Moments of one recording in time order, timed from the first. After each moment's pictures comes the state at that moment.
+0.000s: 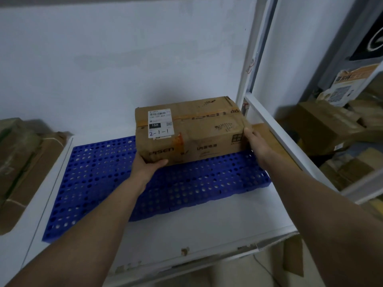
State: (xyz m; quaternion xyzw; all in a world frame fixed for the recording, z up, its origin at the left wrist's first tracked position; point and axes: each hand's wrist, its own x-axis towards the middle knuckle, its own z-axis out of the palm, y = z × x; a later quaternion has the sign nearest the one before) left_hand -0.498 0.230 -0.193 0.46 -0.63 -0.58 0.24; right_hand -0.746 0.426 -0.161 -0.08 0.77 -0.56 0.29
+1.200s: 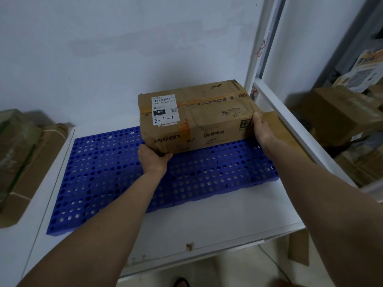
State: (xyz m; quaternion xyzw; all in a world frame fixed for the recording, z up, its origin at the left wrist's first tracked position) left_hand -0.526 0.240 -0.206 0.57 -0.68 -0.39 0.25; right_hand -0.764 0.408 -0.177 -0.06 0.81 -0.52 0.28
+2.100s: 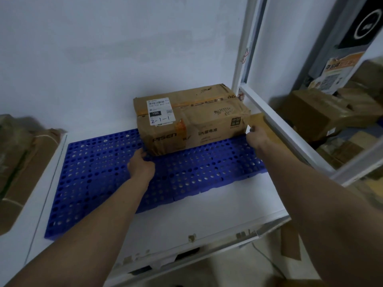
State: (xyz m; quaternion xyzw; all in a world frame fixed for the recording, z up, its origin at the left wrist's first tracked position) left_hand -0.489 0.231 -0.208 0.54 -0.69 -0.44 0.18; right_hand -0.732 0.431 -0.172 -0.05 0.84 -0.49 0.22
